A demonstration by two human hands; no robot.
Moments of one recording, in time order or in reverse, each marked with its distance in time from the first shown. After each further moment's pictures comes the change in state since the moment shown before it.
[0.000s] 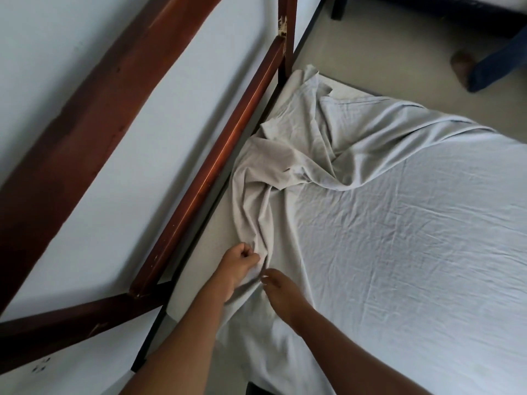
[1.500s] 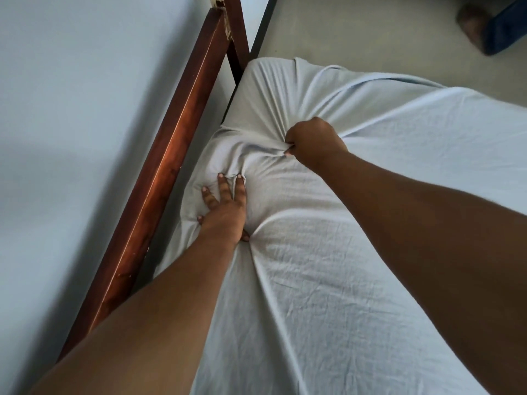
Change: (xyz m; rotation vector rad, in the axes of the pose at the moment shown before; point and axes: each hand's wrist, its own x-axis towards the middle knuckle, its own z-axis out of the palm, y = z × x) left_hand 0.297 0.158 0.056 1.289 0.166 0.261; right_hand 0.327 -0.192 -0.294 -0.991 0.546 -0.434
